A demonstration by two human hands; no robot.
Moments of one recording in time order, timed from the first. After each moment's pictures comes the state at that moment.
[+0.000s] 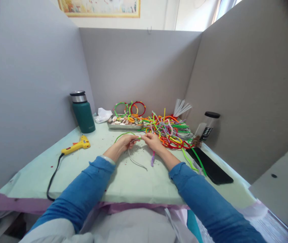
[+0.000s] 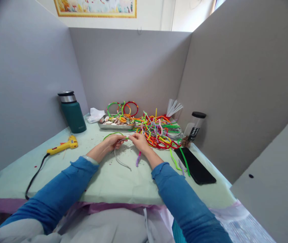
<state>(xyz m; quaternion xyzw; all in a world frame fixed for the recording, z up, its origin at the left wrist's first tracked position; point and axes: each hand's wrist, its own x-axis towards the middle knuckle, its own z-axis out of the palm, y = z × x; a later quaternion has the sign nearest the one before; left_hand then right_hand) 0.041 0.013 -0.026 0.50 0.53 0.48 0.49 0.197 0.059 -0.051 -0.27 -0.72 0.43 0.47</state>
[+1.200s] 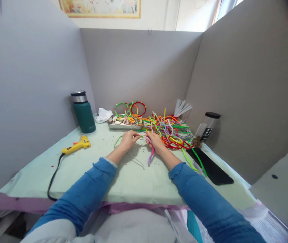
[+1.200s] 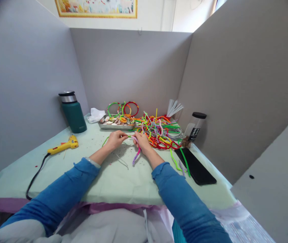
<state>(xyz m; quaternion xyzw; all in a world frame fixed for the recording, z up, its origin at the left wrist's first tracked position) 0.044 0.014 -0.027 0.70 0.58 0.41 -0.03 0.199 0.060 -0.044 -0.30 -0.64 0.53 0.47</state>
